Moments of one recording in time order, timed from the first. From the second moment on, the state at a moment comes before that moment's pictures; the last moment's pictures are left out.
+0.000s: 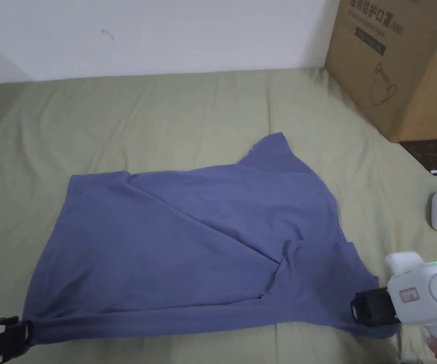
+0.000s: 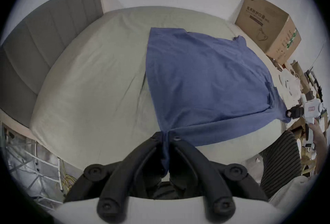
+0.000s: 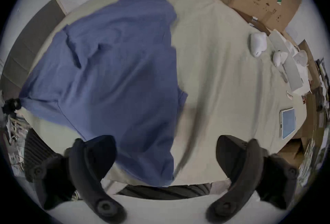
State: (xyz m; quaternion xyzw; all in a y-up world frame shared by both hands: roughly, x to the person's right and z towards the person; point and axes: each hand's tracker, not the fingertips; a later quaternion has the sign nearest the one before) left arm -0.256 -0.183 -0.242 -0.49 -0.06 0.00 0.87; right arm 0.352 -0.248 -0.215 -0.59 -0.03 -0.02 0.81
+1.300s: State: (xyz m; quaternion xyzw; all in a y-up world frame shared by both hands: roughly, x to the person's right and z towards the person) left arm -0.244 -0.210 -0.478 -0.48 -0.03 0.04 0.87; right arm 0.382 -0.197 -0.430 -0.47 -0.06 -0.26 0.84
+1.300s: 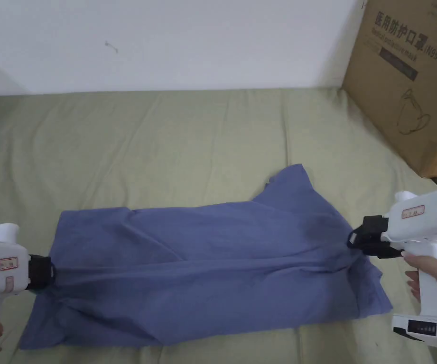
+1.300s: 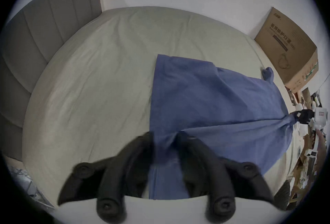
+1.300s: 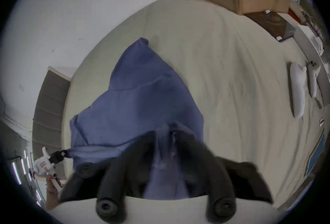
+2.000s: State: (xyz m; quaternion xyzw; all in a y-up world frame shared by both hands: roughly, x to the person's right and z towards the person) left arm -0.248 -0.155 -0.318 -0.37 -0.06 0.04 0.93; right arm 0.319 -0.144 -0.278 -0.33 0.01 -0.17 0.93
